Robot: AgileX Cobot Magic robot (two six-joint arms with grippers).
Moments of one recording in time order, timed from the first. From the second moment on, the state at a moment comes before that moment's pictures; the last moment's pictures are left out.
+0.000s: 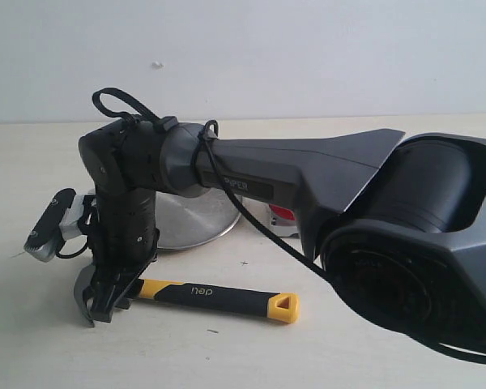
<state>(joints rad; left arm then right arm) 0.04 0.01 0.00 0.23 0.03 -0.26 0.77 2.48 -2.07 0.08 1.05 -0.54</state>
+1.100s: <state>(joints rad) 0.04 0.01 0.00 0.23 0.03 -0.26 0.77 2.32 -2.07 0.13 1.04 -0.34</state>
